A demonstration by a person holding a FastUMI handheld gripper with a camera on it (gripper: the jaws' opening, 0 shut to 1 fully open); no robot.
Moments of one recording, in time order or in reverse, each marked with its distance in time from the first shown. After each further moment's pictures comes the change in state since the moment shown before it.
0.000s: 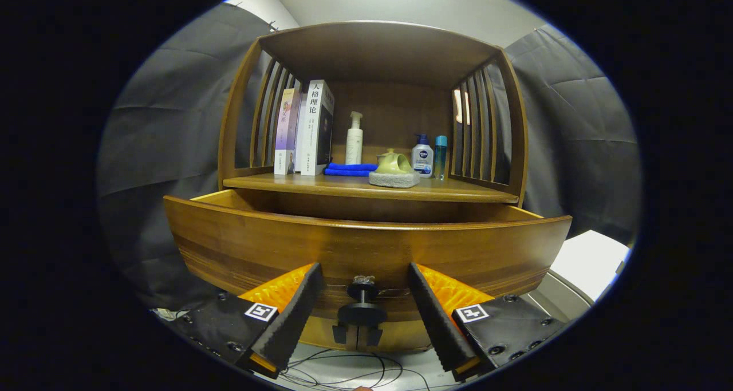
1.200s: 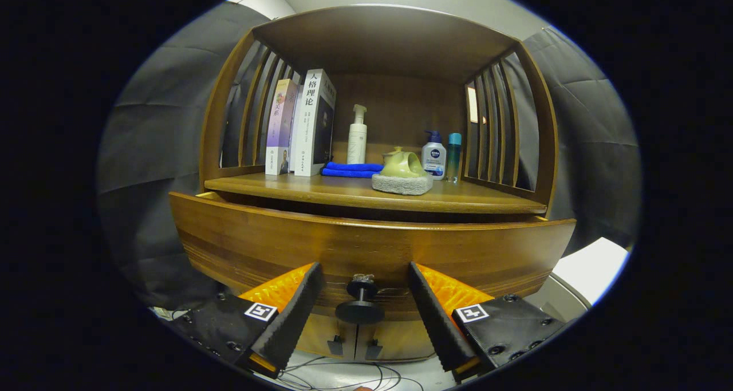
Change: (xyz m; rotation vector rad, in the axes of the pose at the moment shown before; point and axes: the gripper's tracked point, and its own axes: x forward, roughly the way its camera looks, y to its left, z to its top) arm 0.063 -0.001 0.011 -0.013 0.007 0.035
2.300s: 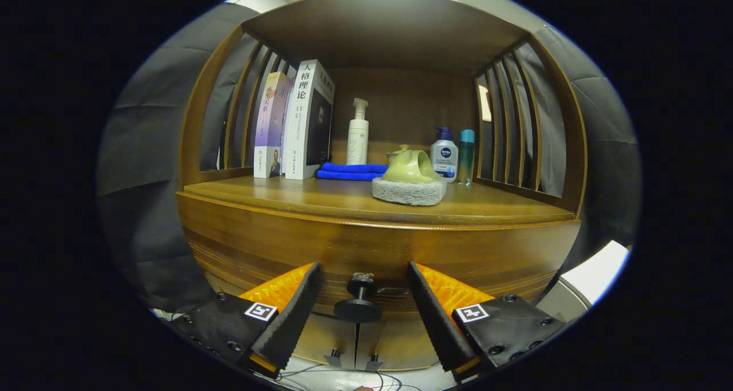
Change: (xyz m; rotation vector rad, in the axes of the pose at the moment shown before) arm 0.050 -0.005 0.010 0.016 -0.005 0.019
